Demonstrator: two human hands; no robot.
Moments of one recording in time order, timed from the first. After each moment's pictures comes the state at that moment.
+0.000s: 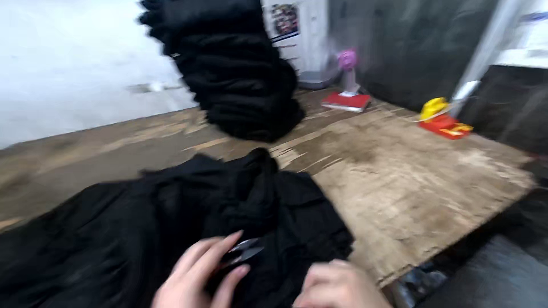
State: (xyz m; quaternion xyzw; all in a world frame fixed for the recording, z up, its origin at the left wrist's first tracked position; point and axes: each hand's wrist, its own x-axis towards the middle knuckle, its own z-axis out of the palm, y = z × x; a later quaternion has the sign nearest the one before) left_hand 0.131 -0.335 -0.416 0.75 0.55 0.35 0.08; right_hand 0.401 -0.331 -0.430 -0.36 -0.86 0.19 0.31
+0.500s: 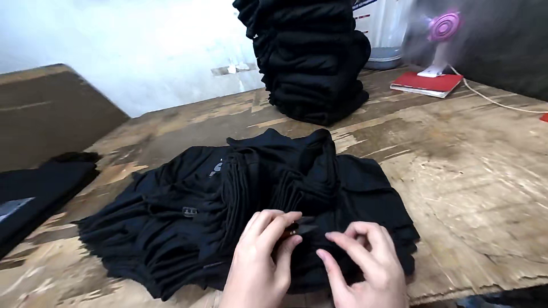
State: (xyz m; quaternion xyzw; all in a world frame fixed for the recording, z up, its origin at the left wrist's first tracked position) left_hand 0.131 -0.344 -0.439 0.71 0.55 0.43 -0.03; right_hand 0.335 -0.320 -0.461 -0.43 -0.75 0.03 0.51
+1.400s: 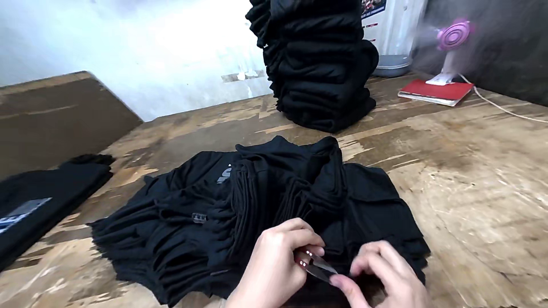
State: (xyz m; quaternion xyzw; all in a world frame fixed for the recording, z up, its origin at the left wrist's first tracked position) left_hand 0.130 -0.320 -0.436 0.78 0.49 0.39 0.06; right_hand 0.356 -0.331 -0.443 -0.45 -0.77 0.16 0.42
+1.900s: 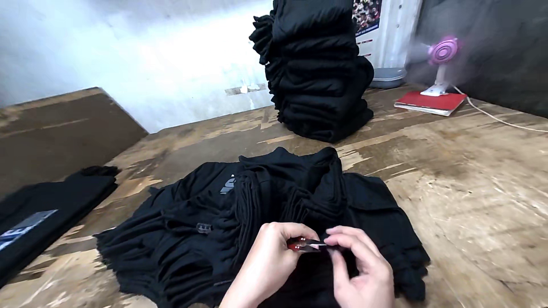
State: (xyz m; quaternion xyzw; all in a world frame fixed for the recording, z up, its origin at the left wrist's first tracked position) left_hand 0.117 -0.305 -0.420 0.74 0.50 0.41 0.19; right_hand 0.302 -0.298 -0.455 -0.34 -0.67 0.23 0.62
